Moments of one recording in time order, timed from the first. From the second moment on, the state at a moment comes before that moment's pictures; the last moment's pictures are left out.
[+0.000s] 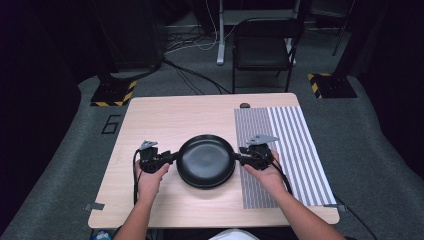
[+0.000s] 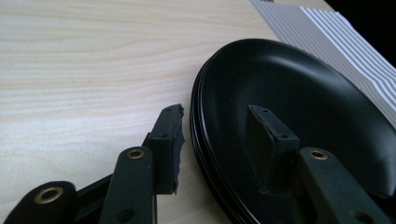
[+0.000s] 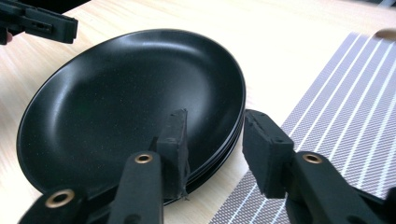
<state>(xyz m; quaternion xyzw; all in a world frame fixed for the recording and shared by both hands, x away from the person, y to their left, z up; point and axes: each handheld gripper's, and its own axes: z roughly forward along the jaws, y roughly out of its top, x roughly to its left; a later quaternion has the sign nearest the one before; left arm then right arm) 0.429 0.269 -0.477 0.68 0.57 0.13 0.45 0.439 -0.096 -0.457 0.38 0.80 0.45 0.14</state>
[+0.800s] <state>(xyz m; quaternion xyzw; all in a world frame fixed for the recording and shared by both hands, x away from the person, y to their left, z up) 0.429 0.271 -0.486 0.66 0.59 0.05 0.46 0.454 -0.095 -0.475 0.42 0.79 0.44 0.09</state>
